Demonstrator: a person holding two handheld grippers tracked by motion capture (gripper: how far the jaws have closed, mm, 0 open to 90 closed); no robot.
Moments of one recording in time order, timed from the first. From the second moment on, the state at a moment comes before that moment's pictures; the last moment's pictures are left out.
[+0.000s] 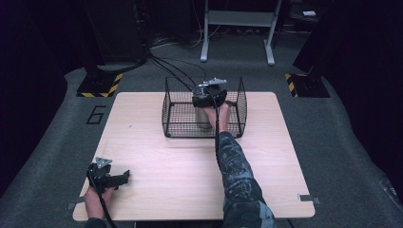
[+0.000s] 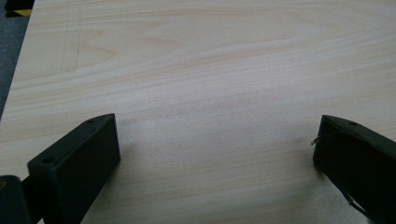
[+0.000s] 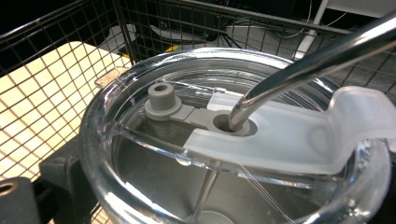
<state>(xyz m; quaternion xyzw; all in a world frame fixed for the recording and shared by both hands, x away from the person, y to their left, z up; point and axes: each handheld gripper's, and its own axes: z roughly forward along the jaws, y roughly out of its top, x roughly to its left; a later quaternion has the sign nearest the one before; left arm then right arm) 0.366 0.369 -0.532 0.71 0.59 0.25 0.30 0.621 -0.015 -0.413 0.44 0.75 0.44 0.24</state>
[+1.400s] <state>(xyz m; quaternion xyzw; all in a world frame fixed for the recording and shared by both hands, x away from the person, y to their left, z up) 0.366 0.368 -0.532 0.71 0.59 0.25 0.29 0.601 -0.035 -0.394 0.43 0.79 0.40 0.19</state>
